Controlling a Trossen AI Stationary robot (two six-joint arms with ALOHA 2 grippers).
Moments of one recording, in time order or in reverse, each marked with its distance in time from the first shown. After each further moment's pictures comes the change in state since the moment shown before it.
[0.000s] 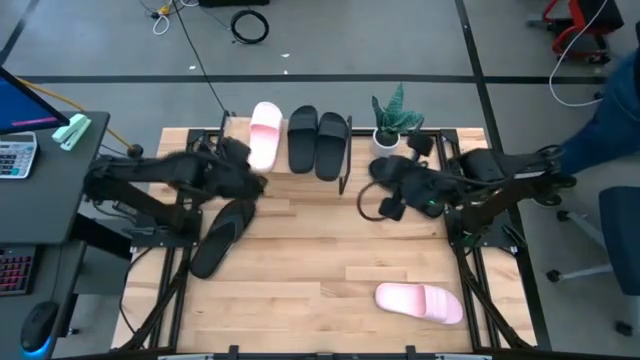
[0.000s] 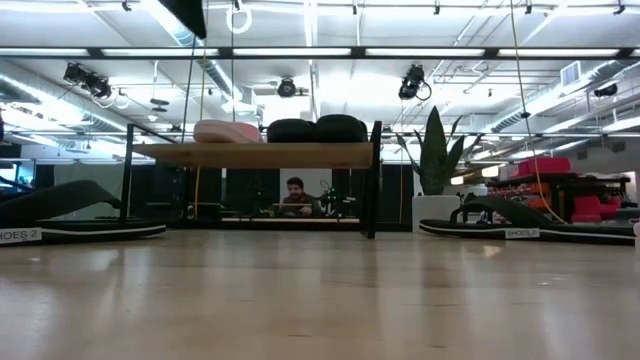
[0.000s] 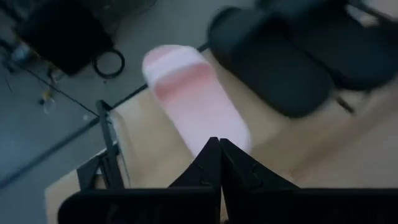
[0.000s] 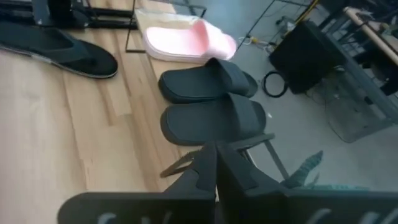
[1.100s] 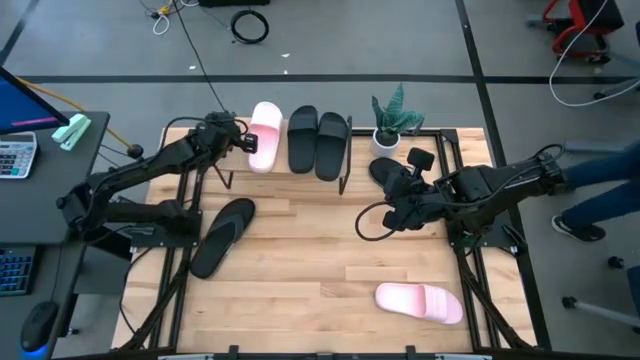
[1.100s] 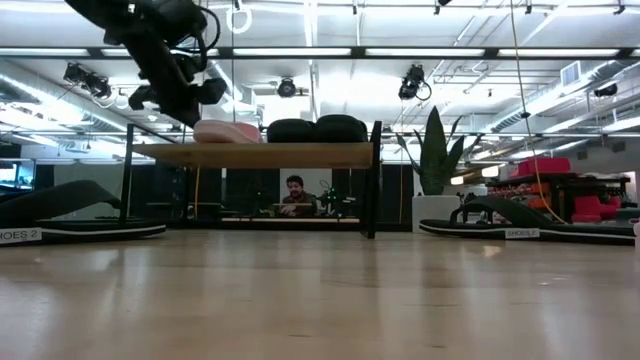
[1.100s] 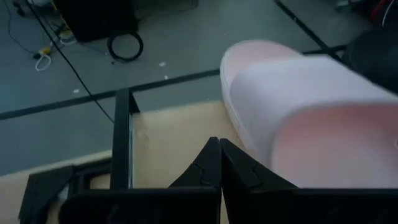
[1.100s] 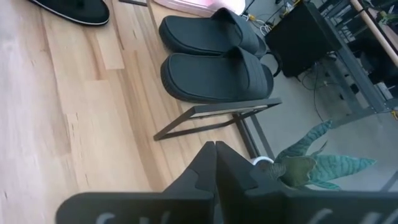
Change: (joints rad) left arm 0.726 -0.241 -0.725 1.067 0.300 0.490; right arm 0.046 -0.068 -0.266 0.007 0.032 0.067
